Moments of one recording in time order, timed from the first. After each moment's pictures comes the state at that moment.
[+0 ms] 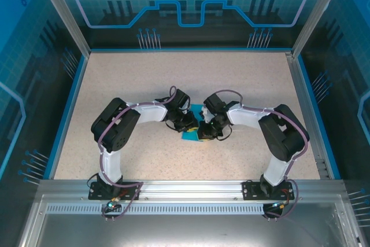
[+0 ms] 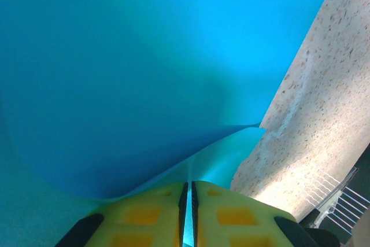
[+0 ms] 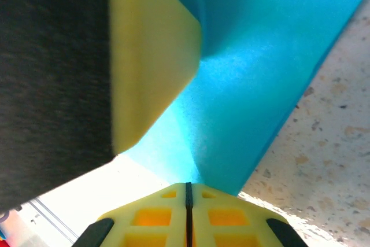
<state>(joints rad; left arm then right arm) -0.60 1.95 1.10 -0.26 0.52 -0.97 0.60 1.76 0.96 -0.54 -0.49 0.51</state>
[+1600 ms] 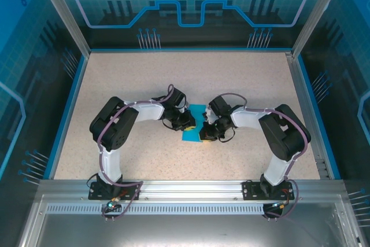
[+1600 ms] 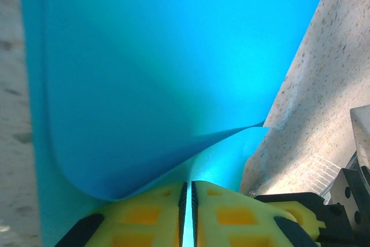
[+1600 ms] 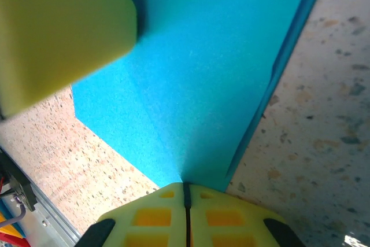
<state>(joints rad) -0.54 1.95 1.09 -0.26 0.57 -0.86 0.55 1.76 0.86 -0.40 -0.56 0.51</state>
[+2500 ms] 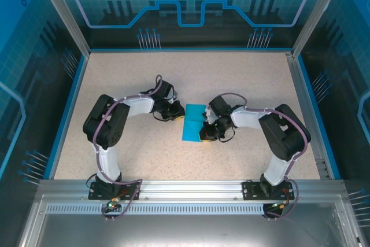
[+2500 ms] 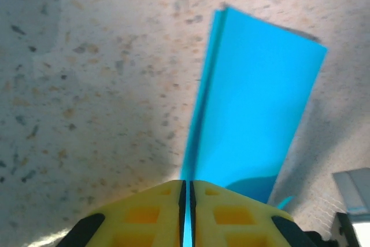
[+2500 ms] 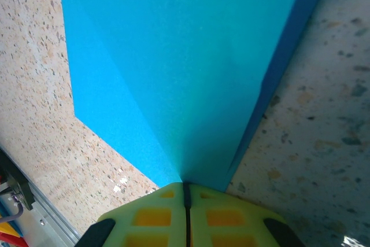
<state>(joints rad) -0.41 1.90 1.10 -0.26 0.50 -0.76 0.55 1.76 0.87 -0.41 -0.55 0.50</state>
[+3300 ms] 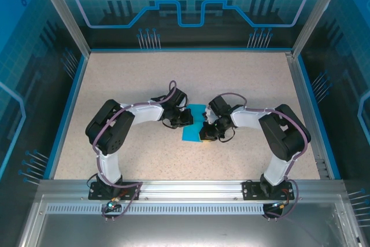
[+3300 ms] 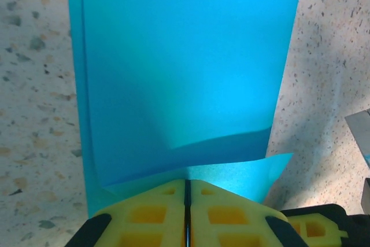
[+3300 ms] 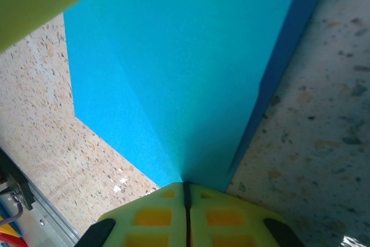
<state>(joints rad) -0.57 1.89 1.08 -0.27 0.37 -0.74 0.55 1.76 0.87 -0.41 -0.55 0.50</state>
